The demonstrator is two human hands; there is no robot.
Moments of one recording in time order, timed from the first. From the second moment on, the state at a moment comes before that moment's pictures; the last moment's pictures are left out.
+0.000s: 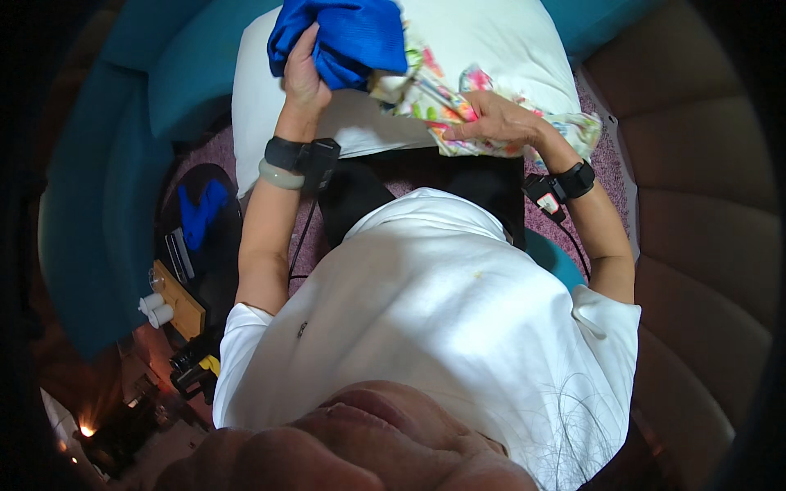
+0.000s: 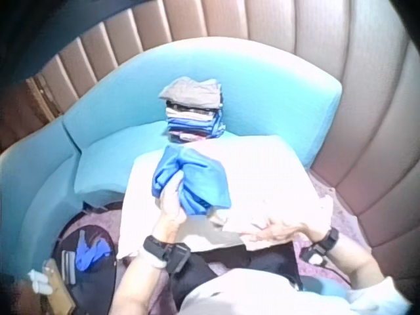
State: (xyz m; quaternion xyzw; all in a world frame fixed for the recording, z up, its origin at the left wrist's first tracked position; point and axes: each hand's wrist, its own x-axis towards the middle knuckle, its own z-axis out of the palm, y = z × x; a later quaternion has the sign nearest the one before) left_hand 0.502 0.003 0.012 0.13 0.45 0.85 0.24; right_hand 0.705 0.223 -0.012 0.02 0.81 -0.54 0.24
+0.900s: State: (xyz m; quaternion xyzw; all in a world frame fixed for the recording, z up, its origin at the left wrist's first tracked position) left_hand 0.523 -0.433 0.002 -0.10 0.49 0.84 -0.22; right_hand 0.584 0.211 -0.020 0.01 0.56 -0.83 -0.03
